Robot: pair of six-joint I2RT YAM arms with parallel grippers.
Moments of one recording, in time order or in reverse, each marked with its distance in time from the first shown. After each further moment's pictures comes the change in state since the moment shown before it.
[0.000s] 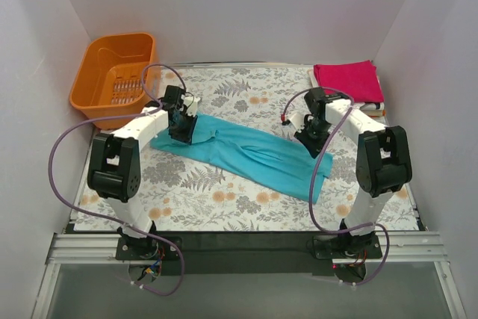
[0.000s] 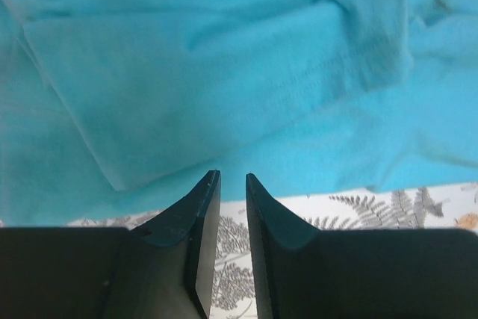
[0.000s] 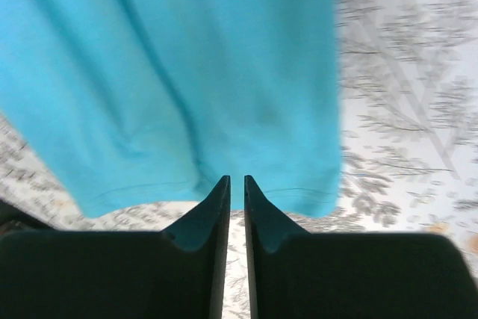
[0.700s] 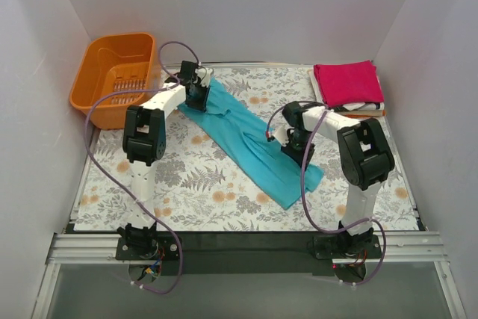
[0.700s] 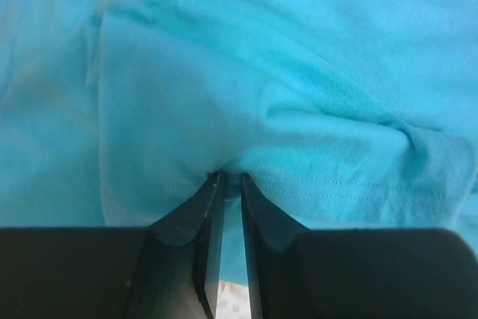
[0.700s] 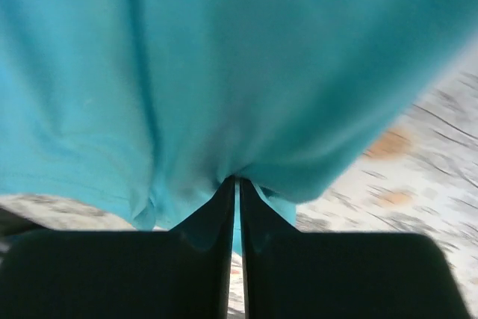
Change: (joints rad) left arm -0.001 0.525 0.580 0.088 -0.003 -0.007; right arm 0.098 0.139 0.000 0.061 0.091 0.074
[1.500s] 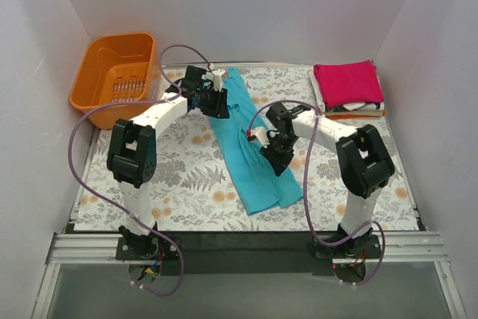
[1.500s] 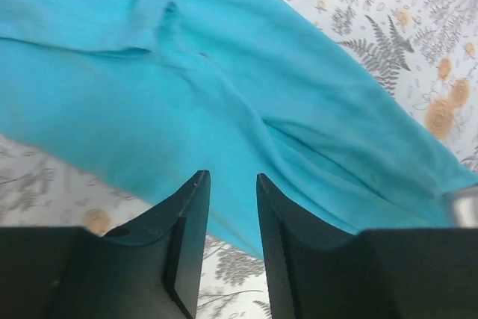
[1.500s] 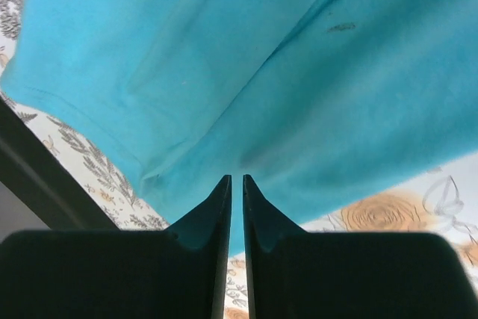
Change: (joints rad) left arm -0.095 -0.299 -0.244 0.127 0.306 -0.121; right arm 0.186 -0.097 0.009 0.022 -0.306 0.127
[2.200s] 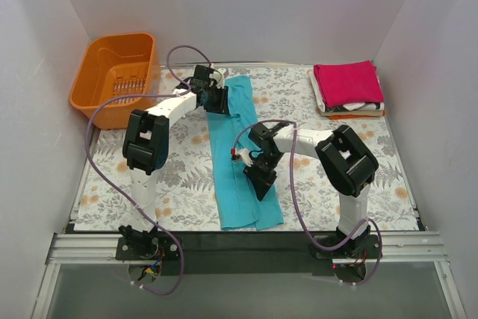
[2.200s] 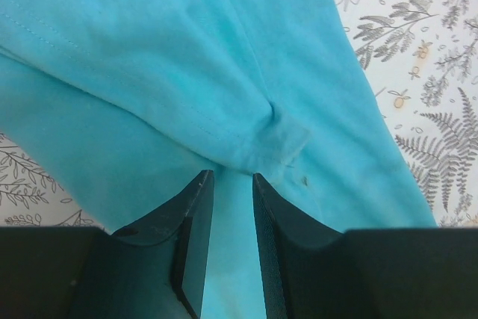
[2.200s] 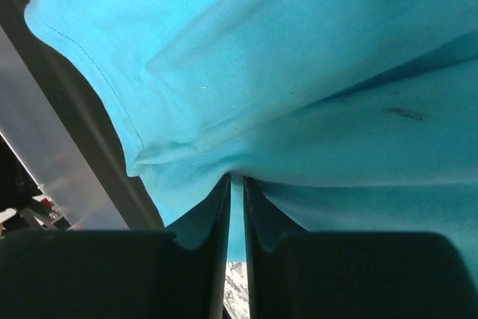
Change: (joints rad) left arm -0.023 0.198 0.142 0.025 -0.143 -0.111; right arm 0.158 0.115 -0.082 0.108 -0.260 0.151
